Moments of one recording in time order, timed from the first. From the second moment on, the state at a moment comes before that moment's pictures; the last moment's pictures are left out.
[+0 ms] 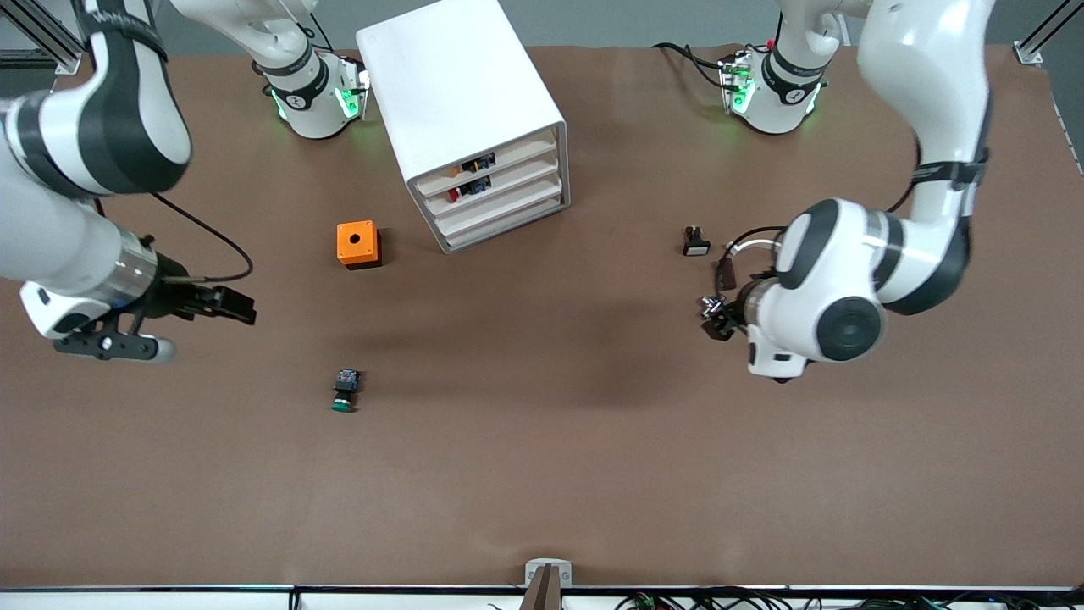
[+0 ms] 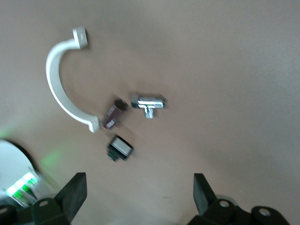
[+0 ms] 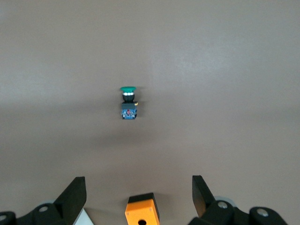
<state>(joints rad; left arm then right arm) -0.27 0.55 -0.11 -1.47 -0.11 1.60 -1.13 0.07 0.23 0.04 -1.63 0.06 1.84 0.20</state>
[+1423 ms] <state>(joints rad) -0.50 0.77 -0.10 -1.46 -0.75 1.65 -2.40 0.13 0.48 0.04 -1.71 0.07 2.14 0.33</state>
